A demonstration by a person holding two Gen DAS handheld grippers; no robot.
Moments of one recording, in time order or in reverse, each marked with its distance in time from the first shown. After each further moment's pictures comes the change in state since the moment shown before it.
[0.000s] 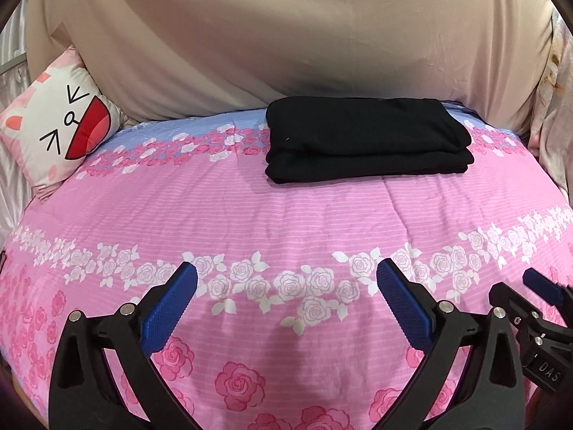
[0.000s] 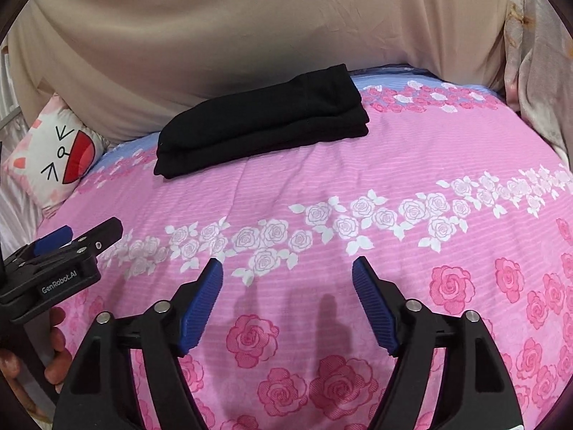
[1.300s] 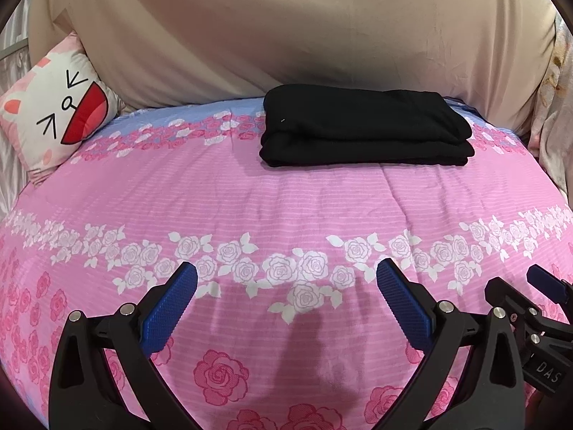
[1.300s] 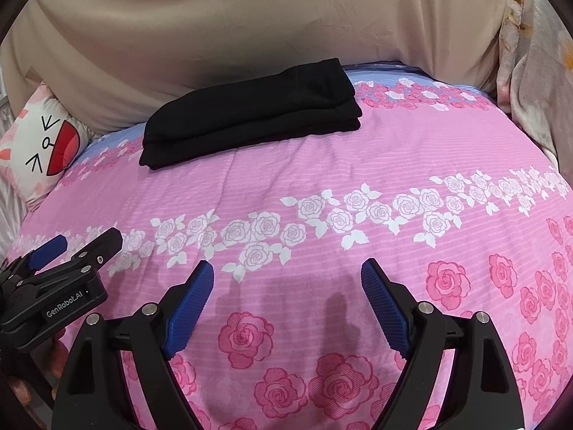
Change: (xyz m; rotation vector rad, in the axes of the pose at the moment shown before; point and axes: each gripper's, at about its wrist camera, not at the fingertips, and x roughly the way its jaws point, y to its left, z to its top) left arm 0.012 -0.005 -0.013 -0.043 0.017 -0.013; right arm 0.008 0.005 -0.004 -0.007 0.027 -0.060
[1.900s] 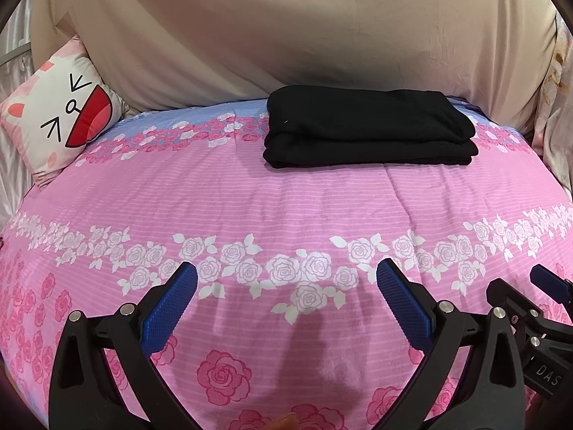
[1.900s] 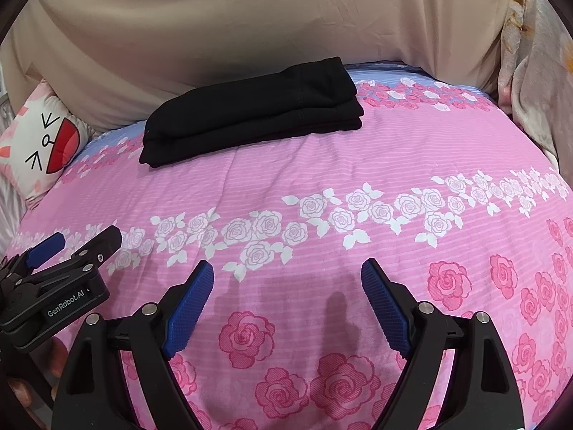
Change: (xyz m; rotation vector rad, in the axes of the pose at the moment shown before) left arm -0.002 -0.003 0.000 0.008 -0.007 0.023; right arm 0.001 0.002 -0.001 -0.007 0.003 -0.003
